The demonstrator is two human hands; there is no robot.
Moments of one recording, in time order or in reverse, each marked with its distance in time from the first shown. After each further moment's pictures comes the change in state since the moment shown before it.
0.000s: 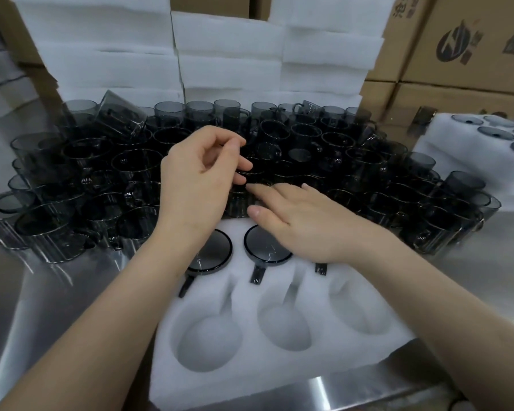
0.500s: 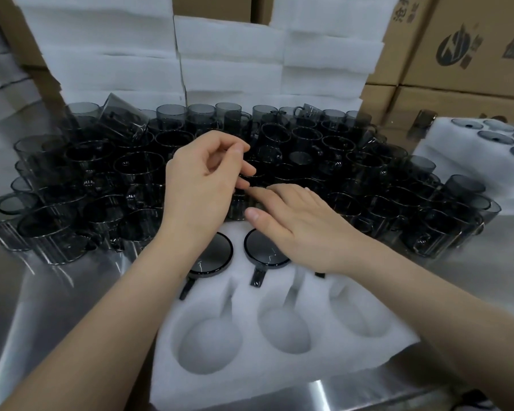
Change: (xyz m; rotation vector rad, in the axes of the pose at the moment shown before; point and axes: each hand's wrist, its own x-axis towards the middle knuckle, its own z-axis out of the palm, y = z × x) left_hand 0.001 -0.002 0.000 0.007 -0.032 -0.005; right_hand -0.003 0.002 0.012 0.035 0.140 -0.052
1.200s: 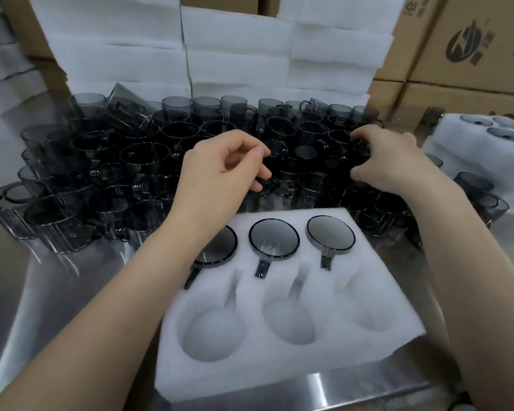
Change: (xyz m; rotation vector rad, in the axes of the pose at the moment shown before) left_hand -0.004 0.002 0.000 0.087 -0.134 0.012; right_hand 0.021 0.078 -0.068 -0.051 0.215 0.548
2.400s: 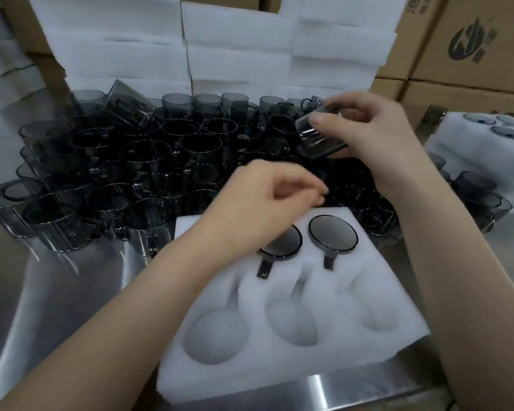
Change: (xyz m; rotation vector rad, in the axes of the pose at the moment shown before) left_hand -0.017 0.020 0.017 -0.011 -0.389 -0.029; right_hand -0.018 -0.037 -0.001 1.005 0.132 -0.203
